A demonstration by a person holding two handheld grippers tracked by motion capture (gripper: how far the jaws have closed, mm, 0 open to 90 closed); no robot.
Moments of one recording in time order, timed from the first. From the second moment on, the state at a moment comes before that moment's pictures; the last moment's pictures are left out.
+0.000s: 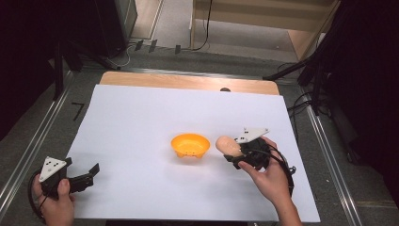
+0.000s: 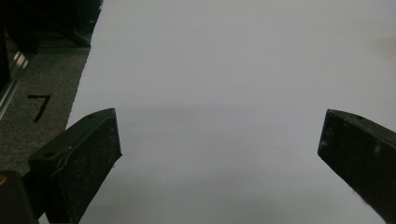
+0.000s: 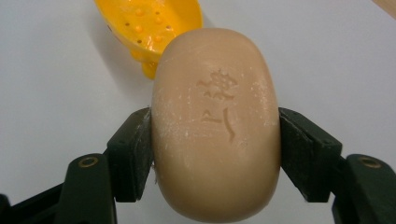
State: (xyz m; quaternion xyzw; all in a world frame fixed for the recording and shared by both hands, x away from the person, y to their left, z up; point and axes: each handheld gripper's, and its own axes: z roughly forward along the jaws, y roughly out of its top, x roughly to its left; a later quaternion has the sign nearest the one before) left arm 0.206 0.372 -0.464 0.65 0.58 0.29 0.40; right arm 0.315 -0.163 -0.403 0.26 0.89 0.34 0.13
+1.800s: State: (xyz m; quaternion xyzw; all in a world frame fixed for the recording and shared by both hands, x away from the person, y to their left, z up) left arm 0.207 0.372 -0.464 0.65 0.58 0.28 0.39; right arm 0.350 -0.070 -0.395 0.08 0.93 0.34 0.09
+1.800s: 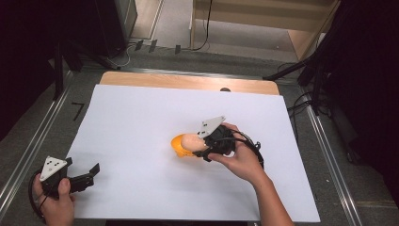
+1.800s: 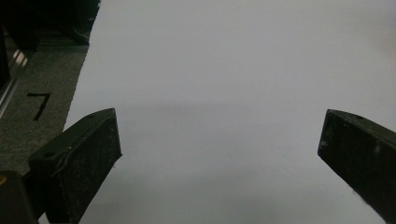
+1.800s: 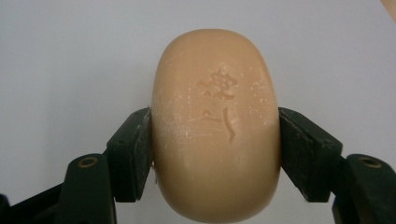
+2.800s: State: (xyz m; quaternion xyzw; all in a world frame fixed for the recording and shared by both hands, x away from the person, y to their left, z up) left arm 0.207 0.372 -0.464 0.65 0.58 0.28 0.39; right arm 0.370 -0.065 -0.405 0.08 0.93 0.35 0.07
